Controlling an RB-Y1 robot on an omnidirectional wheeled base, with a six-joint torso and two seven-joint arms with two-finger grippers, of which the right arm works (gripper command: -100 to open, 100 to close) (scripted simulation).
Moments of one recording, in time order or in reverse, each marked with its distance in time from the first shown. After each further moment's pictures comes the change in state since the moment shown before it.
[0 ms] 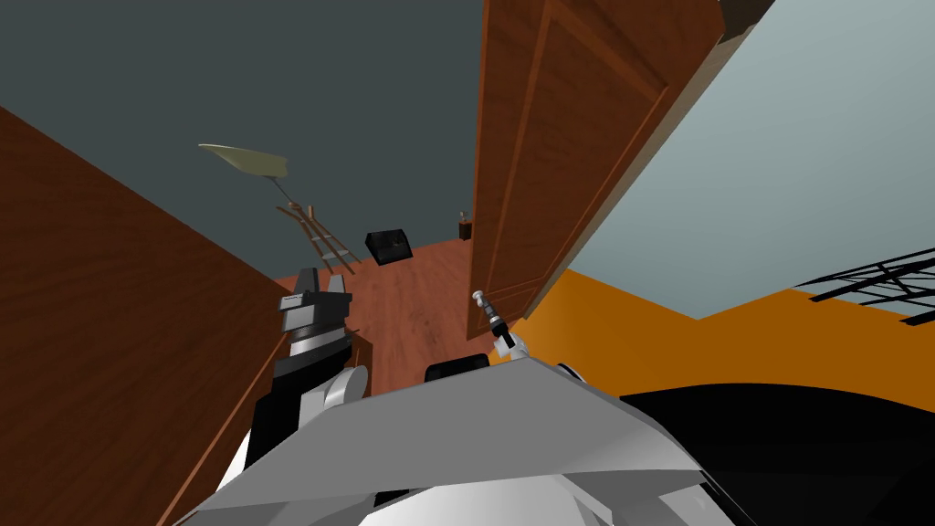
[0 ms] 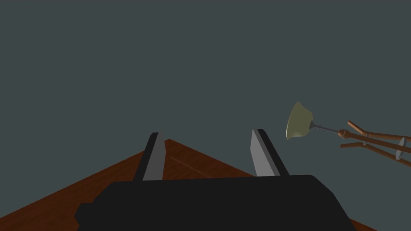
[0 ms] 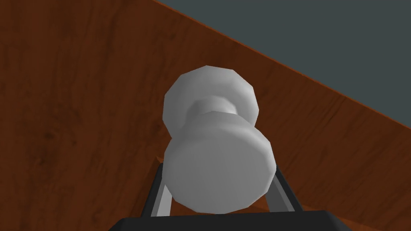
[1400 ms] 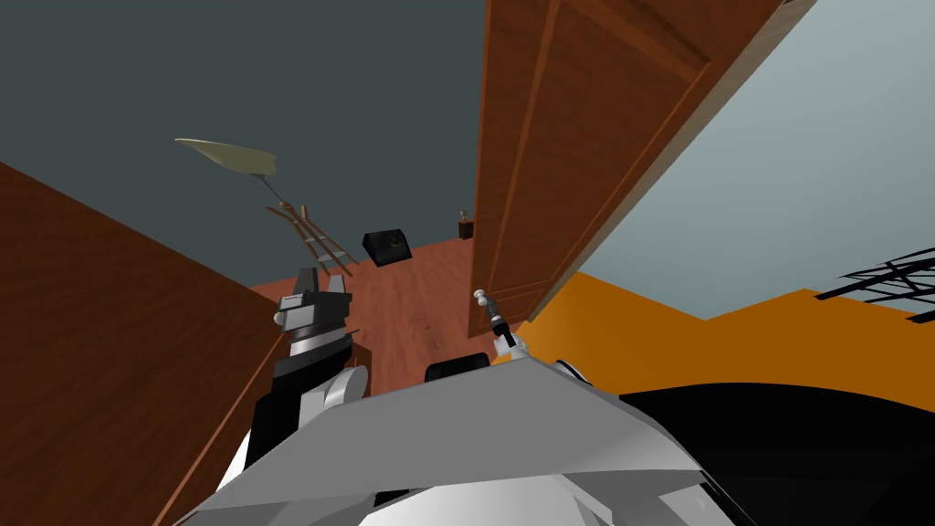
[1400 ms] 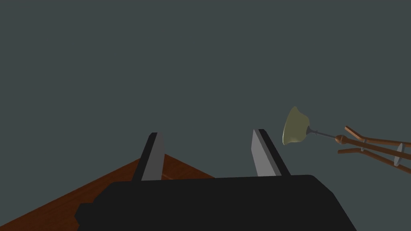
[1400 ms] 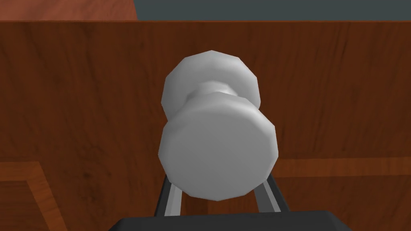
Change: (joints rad) arm -0.017 -0.019 0.051 0.028 -0.173 0.000 -0.336
